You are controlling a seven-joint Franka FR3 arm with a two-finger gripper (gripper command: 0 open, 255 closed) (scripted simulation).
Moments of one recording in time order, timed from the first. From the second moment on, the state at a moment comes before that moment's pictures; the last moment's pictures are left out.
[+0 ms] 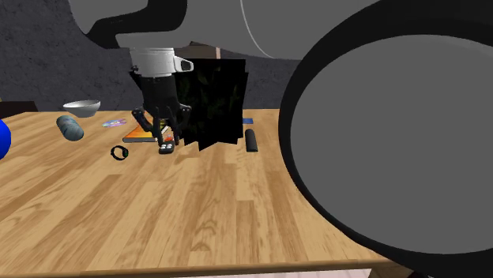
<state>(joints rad) 0.14 0.13 0.48 -1.44 -0.05 1.55 0.56</state>
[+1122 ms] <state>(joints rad) 0.09 0.03 0.46 -1.37 -0.01 1.39 0.48</state>
